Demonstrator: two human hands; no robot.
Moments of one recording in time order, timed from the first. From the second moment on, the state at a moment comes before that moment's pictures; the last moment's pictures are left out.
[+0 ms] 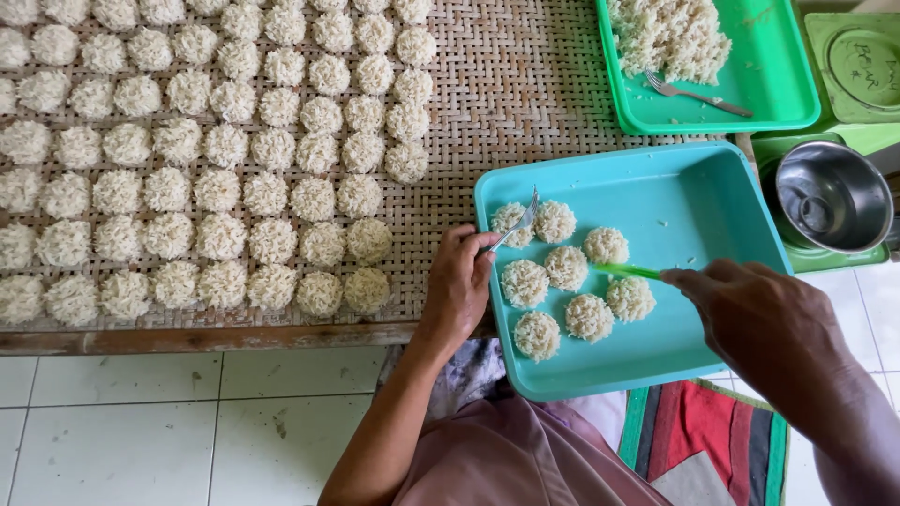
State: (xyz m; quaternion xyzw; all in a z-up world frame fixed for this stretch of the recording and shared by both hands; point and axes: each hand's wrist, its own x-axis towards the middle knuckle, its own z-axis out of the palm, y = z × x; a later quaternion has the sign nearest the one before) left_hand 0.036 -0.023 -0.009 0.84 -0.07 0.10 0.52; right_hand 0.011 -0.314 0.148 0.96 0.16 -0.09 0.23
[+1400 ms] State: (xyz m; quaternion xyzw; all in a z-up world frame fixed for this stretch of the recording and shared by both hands) left_hand 0.023 -0.014 0.013 0.83 -0.10 0.13 0.53; right_hand 0.067 -0.332 0.131 0.96 0.13 0.11 0.20
